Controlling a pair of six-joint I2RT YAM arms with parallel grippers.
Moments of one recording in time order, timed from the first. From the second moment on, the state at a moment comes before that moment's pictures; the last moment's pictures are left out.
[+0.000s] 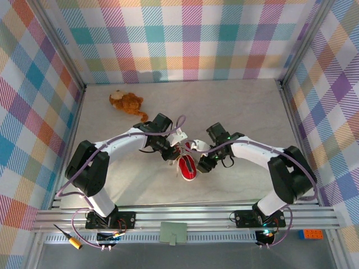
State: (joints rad) left arm -0.59 1.69 1.13 -0.63 0.48 0.35; right arm 0.60 1.58 0.89 -0.55 -0.45 -0.50
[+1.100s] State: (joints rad) left arm -0.44 1.90 1.36 -0.95 0.72 0.47; right arm 0.66 1.78 1.12 -0.60 -0.39 -0.46
